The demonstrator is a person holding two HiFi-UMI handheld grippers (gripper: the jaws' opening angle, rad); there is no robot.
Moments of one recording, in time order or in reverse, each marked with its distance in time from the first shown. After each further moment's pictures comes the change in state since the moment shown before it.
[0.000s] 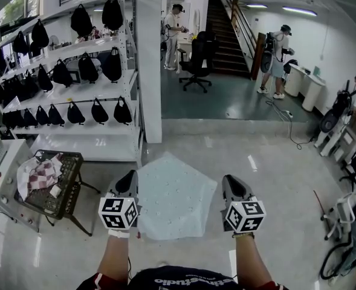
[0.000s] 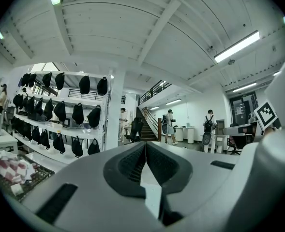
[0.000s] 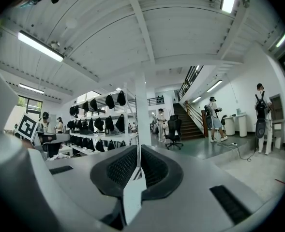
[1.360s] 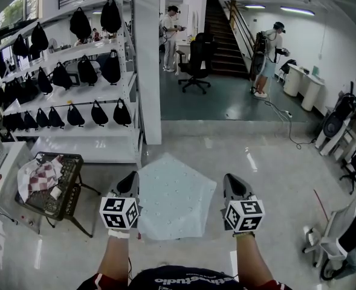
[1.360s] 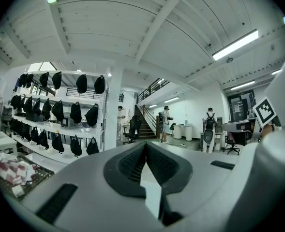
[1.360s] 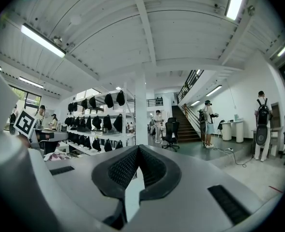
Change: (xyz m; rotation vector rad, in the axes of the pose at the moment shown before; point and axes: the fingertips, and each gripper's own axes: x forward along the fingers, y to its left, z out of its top) left arm -0.001 -0.014 -0.001 0.015 0.028 -0.018; right arm -0.010 -0.007 0.010 -0.054 -0.003 -0.033
